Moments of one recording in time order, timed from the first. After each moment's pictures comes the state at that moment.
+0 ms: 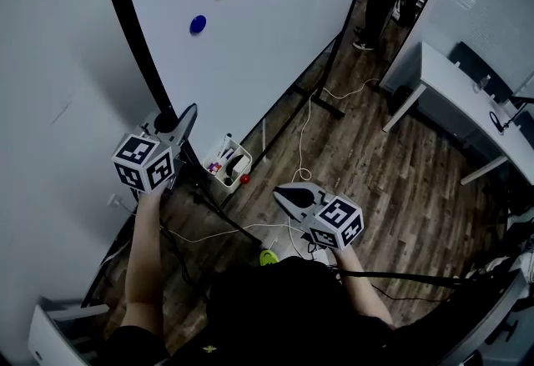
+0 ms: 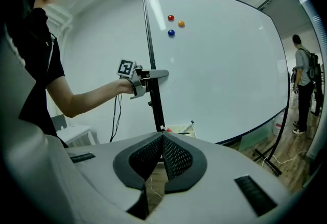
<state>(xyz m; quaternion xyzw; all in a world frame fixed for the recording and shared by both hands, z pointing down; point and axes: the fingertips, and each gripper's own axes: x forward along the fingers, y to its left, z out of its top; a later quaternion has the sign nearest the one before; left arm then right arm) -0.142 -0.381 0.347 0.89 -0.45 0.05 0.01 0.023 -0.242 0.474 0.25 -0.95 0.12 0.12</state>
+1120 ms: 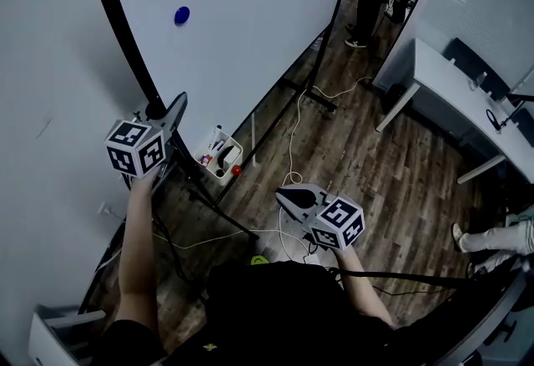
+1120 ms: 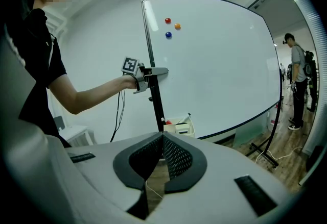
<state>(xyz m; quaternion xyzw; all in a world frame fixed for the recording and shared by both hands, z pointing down) -0.094 -0.468 0.347 0.89 -0.46 0.08 0.02 0.094 -0.296 0.485 0.27 -0.95 0.13 0.12</state>
